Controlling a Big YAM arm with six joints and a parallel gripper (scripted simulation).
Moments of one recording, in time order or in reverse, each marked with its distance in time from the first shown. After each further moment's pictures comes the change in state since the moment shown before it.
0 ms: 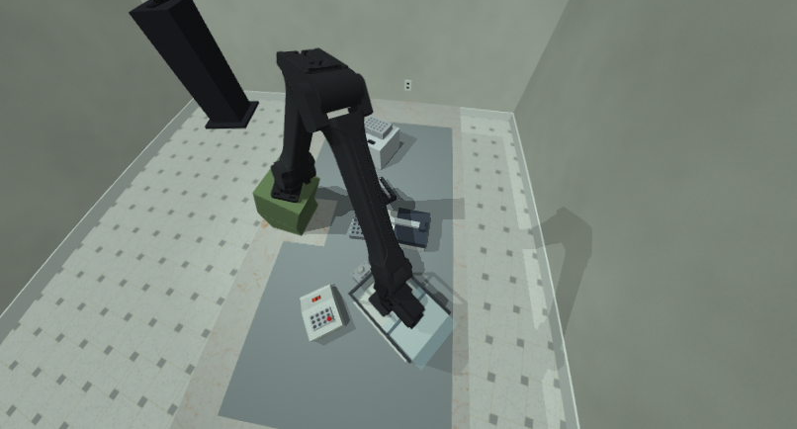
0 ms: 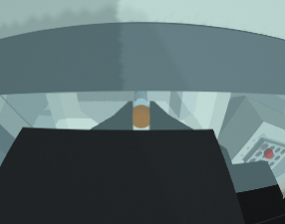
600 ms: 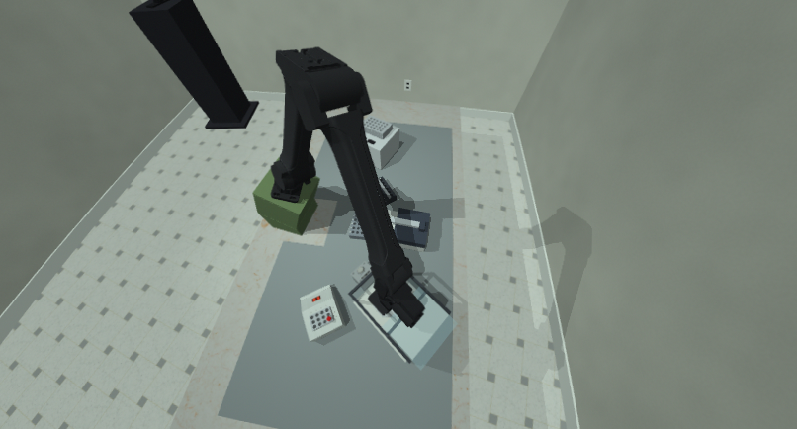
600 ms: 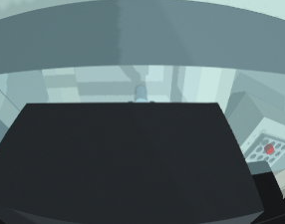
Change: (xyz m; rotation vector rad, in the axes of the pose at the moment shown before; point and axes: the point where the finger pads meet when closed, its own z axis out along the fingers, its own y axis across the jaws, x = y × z) arm 0.004 0.001 -0.003 0.000 0.014 0.001
